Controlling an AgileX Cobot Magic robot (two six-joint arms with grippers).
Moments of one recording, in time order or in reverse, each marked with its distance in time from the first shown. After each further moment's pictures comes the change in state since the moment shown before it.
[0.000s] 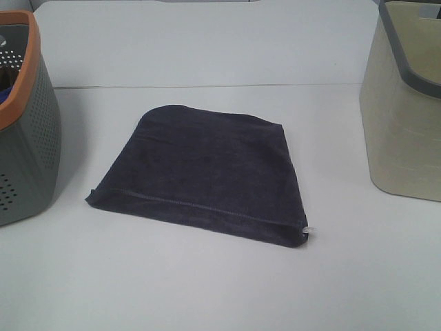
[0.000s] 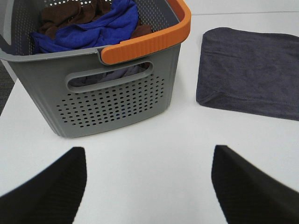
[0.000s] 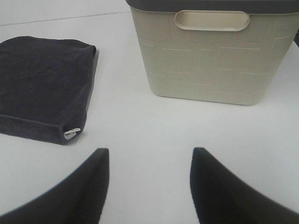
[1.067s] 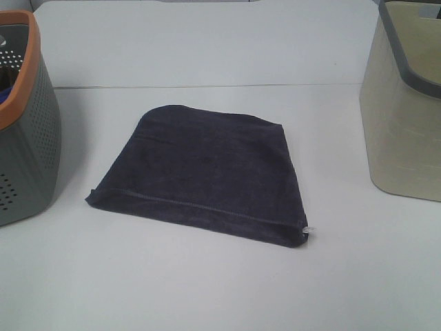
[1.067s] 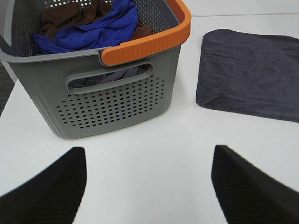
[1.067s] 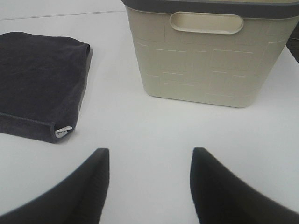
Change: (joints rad) left arm 0.000 0.000 0.000 0.000 -0.005 -0.004; right arm 0.000 0.000 0.000 -0.023 0.000 -0.028
